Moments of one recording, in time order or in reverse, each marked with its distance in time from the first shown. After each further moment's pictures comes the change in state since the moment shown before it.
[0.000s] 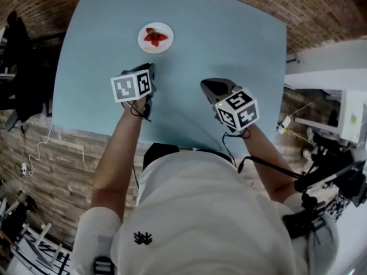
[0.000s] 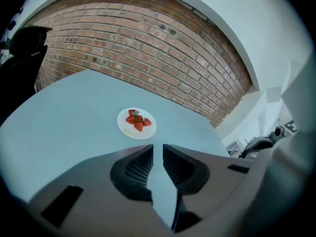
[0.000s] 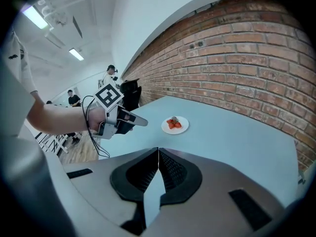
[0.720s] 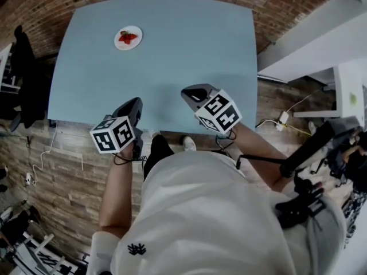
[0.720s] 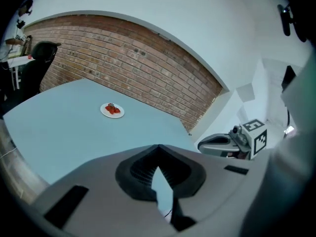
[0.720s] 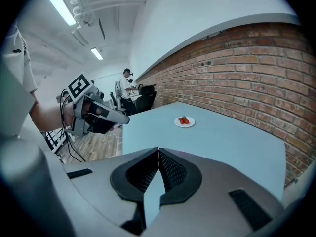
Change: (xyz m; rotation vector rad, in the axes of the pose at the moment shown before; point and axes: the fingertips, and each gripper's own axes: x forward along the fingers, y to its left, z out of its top) left arm -0.152 -0.173 -0.125 0.022 -0.148 -0.088; right arm -0.130 0.051 -0.083 -0.141 -0.081 0.072
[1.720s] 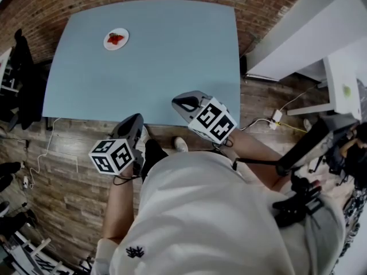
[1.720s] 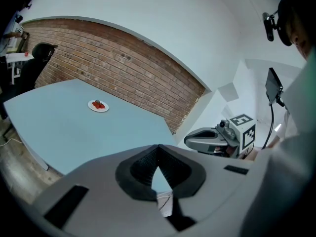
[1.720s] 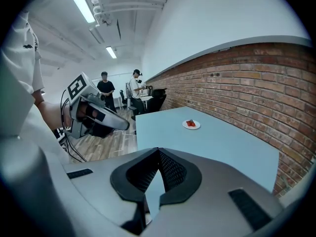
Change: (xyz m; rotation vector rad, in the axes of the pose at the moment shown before) left arm -0.049 -0.104 -0.065 0.024 -0.063 -0.097; right arm -0.083 0.050 -0.025 -0.111 -0.037 0.051
